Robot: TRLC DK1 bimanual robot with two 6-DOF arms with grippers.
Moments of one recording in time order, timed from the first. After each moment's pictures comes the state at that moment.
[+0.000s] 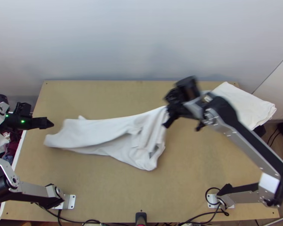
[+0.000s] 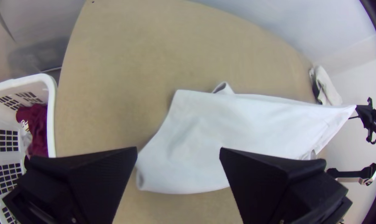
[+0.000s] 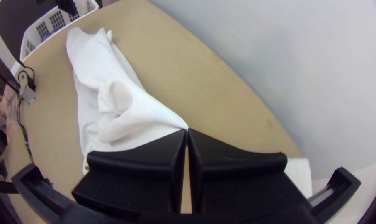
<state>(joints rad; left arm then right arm) 0.54 1.54 1.35 -1.15 0.42 0.51 0.68 1.51 1.66 -0.98 0.07 -0.26</state>
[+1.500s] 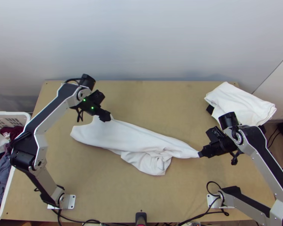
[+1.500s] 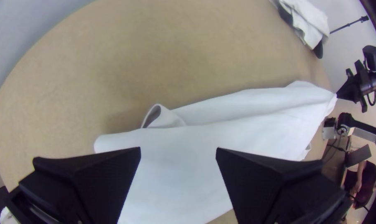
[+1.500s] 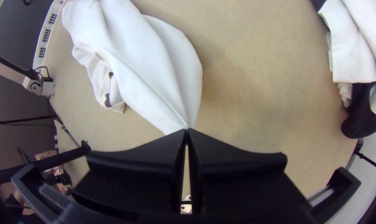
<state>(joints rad) -0.26 1.85 1.61 -1.05 0.27 0.25 0.20 1.15 0.95 -1.21 -0.32 -0.17</state>
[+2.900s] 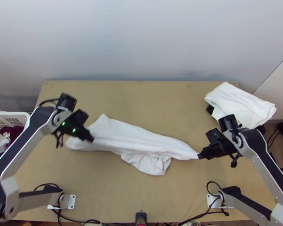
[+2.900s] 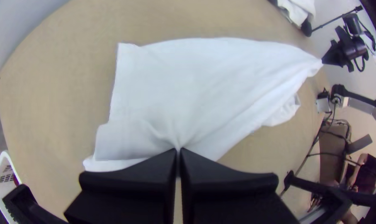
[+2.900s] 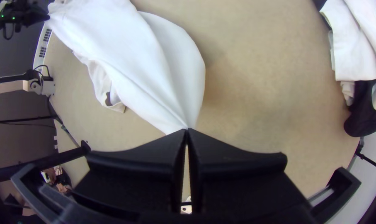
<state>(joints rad) -0.22 1.38 1.23 -1.13 0.26 0.26 0.21 1.11 0.92 -1.20 -0.32 -0.15</state>
